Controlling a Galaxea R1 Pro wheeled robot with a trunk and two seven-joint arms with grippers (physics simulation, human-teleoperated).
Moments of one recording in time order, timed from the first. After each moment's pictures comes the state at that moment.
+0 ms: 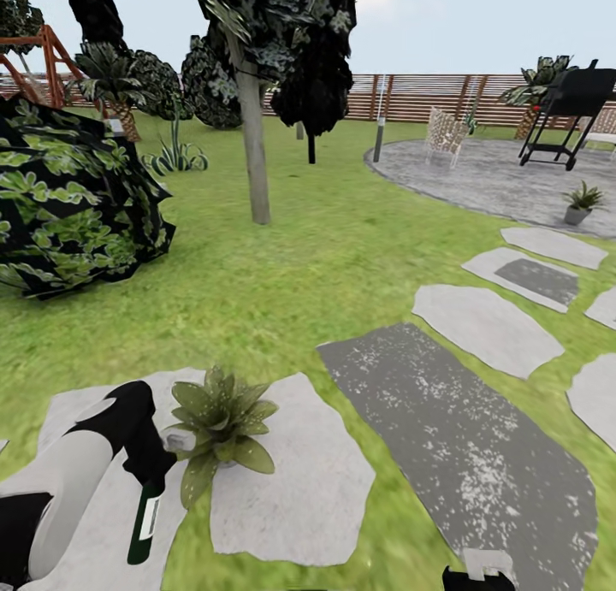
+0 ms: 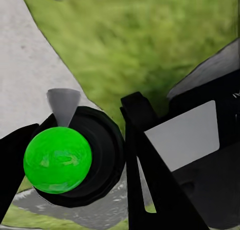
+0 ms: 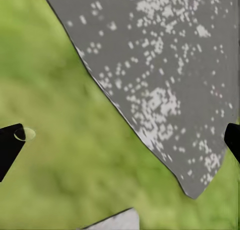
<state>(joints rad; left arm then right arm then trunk) -0.94 0.20 0.05 -0.40 -1.24 0.98 -1.44 -0.47 -0.08 0.34 -0.03 -0.30 -0.26 -0.33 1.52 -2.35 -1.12</state>
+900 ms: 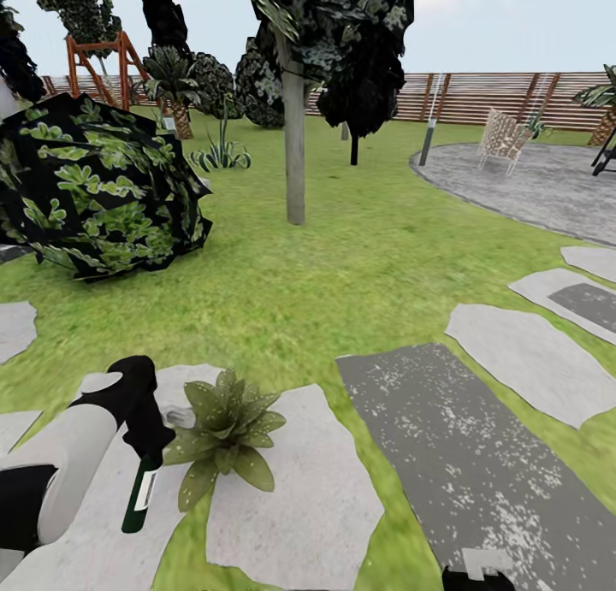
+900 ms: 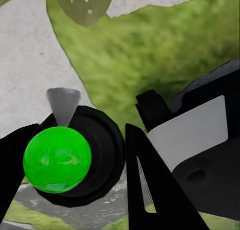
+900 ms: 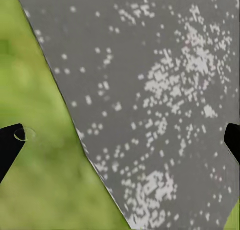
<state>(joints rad) -1.03 0.19 0.05 -0.41 -1.42 0.96 -1.56 -0.47 -0.07 0.34 -0.03 -0.30 -0.26 -0.33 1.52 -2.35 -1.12</state>
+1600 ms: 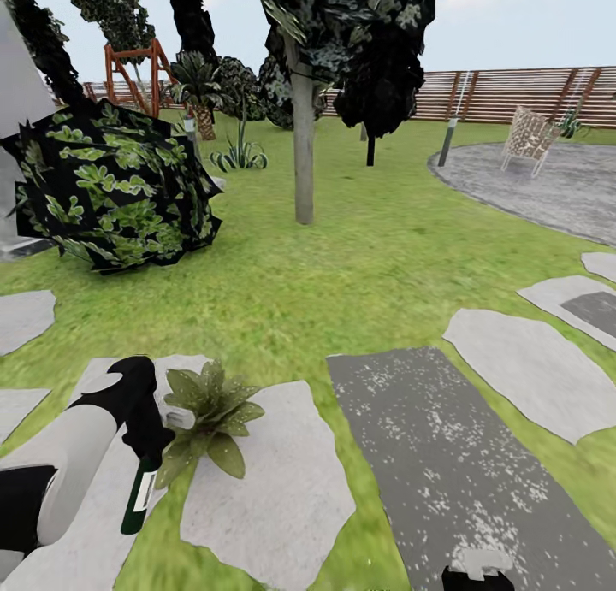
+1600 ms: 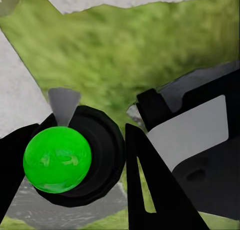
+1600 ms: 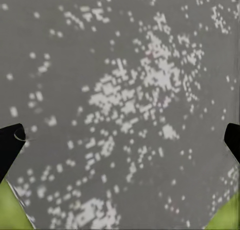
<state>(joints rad) -1.03 0.19 0.05 -0.41 -1.42 0.96 -1.56 -0.47 -0.07 0.34 -0.03 -0.30 -0.26 -0.33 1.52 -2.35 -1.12</state>
